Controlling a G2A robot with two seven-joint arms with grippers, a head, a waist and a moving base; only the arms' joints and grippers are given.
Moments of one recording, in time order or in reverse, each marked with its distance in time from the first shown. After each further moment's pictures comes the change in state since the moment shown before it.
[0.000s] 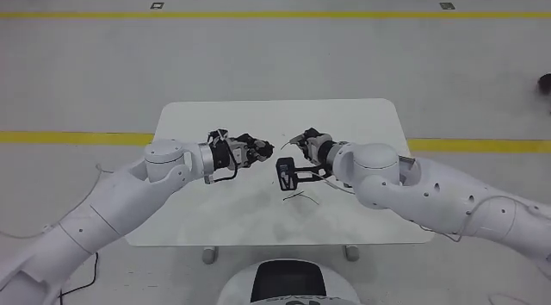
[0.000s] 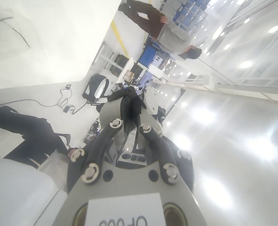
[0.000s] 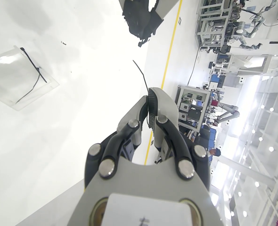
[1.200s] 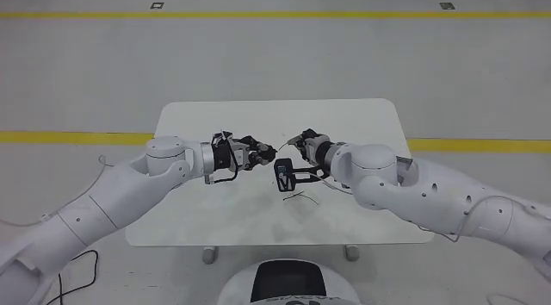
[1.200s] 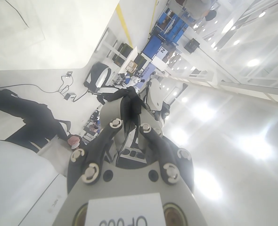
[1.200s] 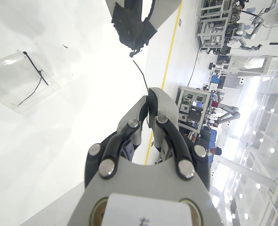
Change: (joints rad) left arm -0.121 0.022 0.145 0.023 -0.097 0.000 -0.051; right arm -0.003 -0.011 0.000 0.003 0.000 0.000 0.000
